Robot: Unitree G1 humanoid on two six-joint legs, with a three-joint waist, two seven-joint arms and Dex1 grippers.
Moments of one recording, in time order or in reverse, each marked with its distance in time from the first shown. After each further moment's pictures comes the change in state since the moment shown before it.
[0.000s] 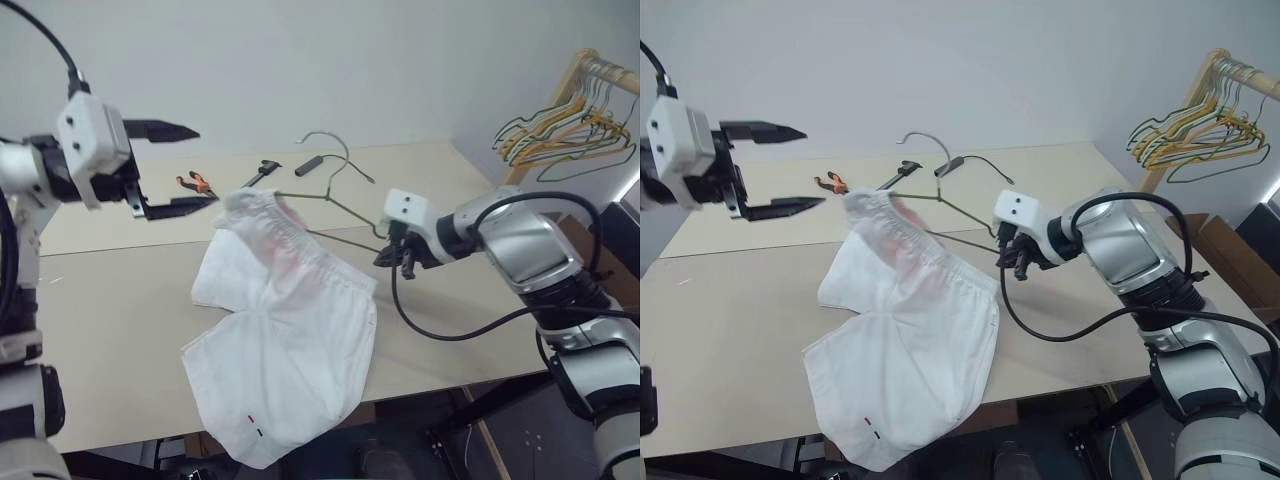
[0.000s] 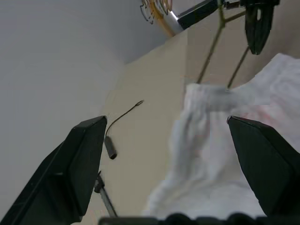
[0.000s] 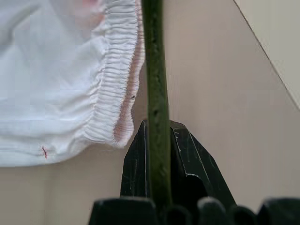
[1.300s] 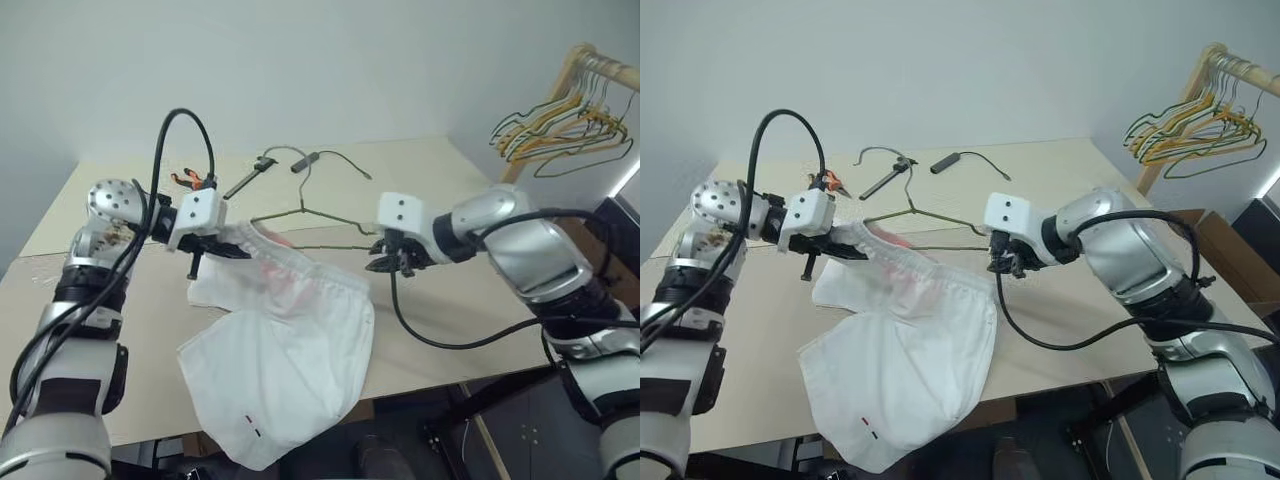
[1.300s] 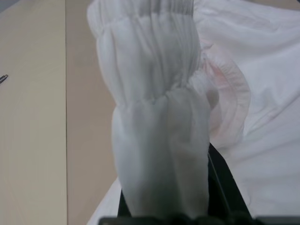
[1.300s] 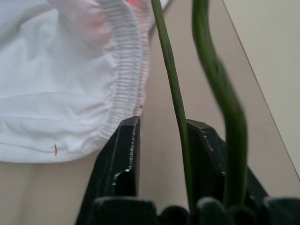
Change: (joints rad) left arm -0.044 -0.236 -0.238 0.357 0.196 -0.194 -0.197; right arm 0.053 -0.059 -0.053 -0.103 0.012 -0.062 -0.038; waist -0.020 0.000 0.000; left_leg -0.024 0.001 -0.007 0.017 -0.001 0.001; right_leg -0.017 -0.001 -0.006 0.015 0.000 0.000
